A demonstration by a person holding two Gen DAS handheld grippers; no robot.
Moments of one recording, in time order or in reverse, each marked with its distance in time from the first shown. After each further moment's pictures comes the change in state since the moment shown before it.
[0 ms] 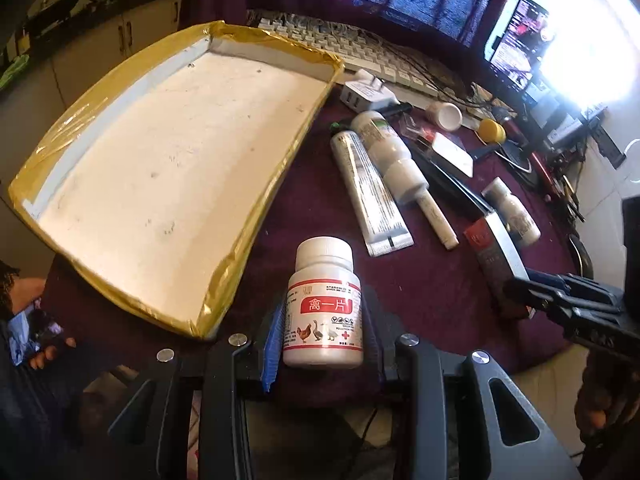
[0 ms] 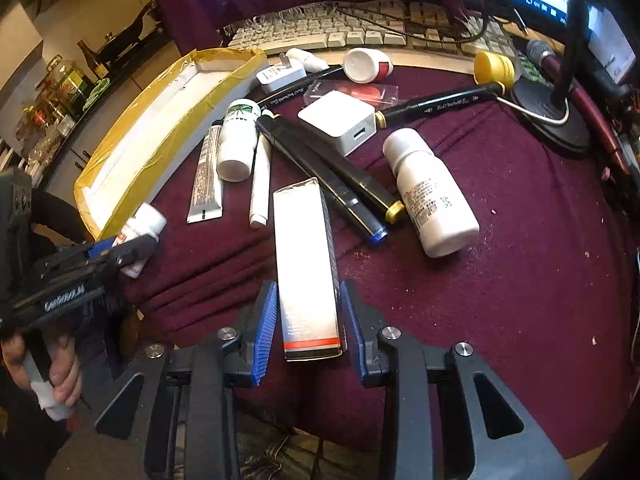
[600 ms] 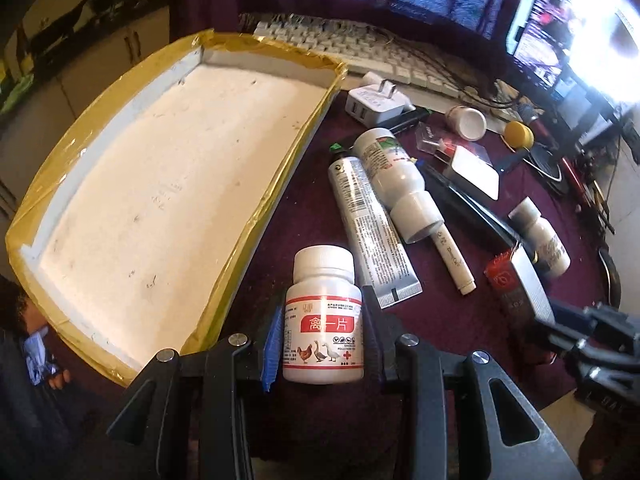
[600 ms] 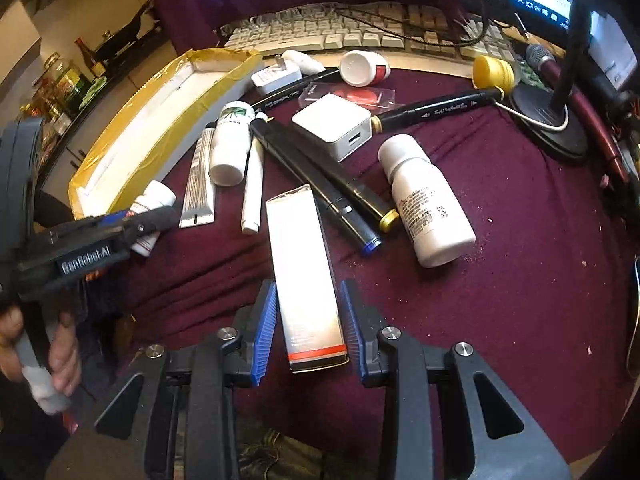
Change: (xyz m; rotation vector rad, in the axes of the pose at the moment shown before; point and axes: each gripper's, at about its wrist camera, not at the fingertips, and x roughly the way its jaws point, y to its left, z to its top) left arm 0.026 -0.025 0.030 -0.005 0.039 0.118; right arm -0.003 -0.004 0.001 -0.019 -0.026 -0.023
